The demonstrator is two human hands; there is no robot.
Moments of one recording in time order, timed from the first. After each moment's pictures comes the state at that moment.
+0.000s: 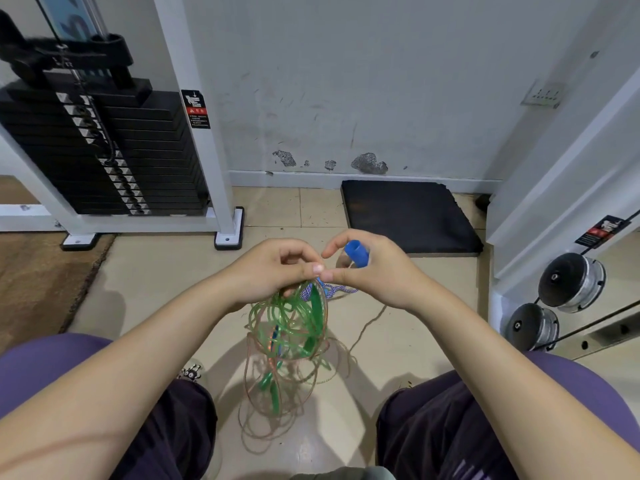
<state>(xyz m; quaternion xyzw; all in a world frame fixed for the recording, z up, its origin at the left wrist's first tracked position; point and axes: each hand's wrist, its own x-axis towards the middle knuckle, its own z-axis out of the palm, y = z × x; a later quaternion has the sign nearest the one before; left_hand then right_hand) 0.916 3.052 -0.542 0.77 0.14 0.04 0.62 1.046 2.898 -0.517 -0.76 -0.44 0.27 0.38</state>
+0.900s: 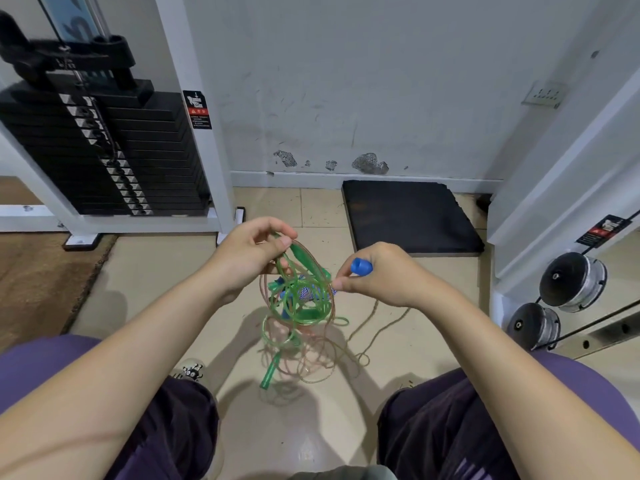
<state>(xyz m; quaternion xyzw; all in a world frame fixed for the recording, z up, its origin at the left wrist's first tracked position) 0.911 3.069 -0.544 0.71 0.26 0.17 0.63 1.057 2.897 -0.523 -0.83 -0.44 0.25 0.22</state>
